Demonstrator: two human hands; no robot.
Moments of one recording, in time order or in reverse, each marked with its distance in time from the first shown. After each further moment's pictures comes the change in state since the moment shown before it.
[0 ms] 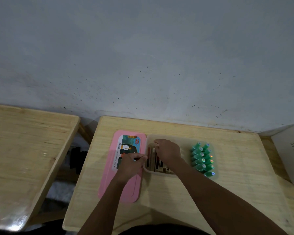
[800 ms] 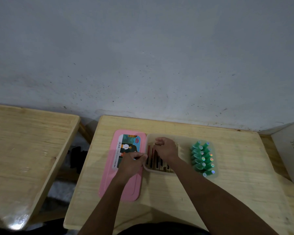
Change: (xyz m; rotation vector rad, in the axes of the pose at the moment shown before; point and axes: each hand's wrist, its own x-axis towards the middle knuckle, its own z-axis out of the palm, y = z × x) left_hand -0.001 -0.001 0.001 0.000 0.014 -0.017; right_hand 0.000 -0.003 0.007 0.756 0.011 0.276
